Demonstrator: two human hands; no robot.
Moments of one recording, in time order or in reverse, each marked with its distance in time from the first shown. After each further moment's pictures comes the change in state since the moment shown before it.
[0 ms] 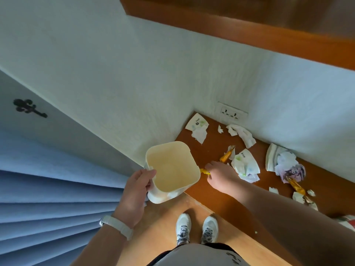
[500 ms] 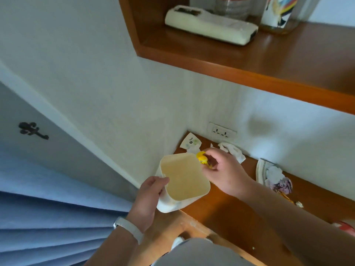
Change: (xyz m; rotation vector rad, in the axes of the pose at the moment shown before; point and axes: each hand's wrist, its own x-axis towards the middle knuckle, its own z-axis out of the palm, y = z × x) left_hand 0.004 0.024 0.029 0.103 -0.097 -0.020; right_hand -0.043 -0.052 -0.148 0.645 0.393 0.006
